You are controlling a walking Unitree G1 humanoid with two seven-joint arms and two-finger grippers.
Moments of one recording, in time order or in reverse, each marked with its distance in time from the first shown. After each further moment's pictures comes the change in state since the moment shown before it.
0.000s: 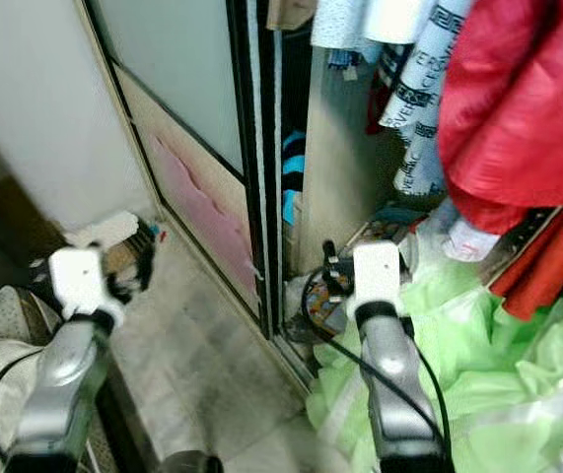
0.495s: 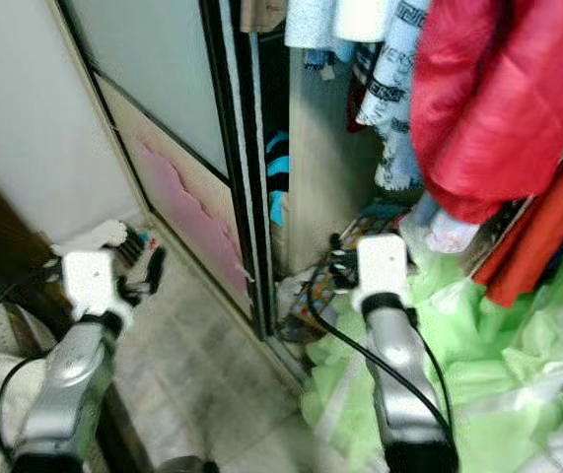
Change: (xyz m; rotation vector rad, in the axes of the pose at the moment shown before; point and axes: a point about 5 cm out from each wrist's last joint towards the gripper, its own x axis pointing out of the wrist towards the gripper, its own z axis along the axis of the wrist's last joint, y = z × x) left arm -0.010 0.005 -0.010 -0.002 0.029 0.043; right arm 0.017 0.002 0.009 -0.027 -0.036 0.048
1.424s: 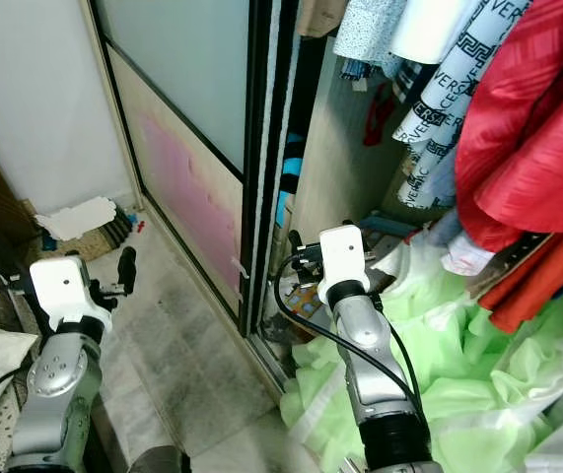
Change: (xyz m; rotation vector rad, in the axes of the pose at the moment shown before) left arm -0.006 0.008 0.005 -0.037 -0.038 0.114; right arm 0.015 0.027 -0.002 0.026 -0.003 0.136
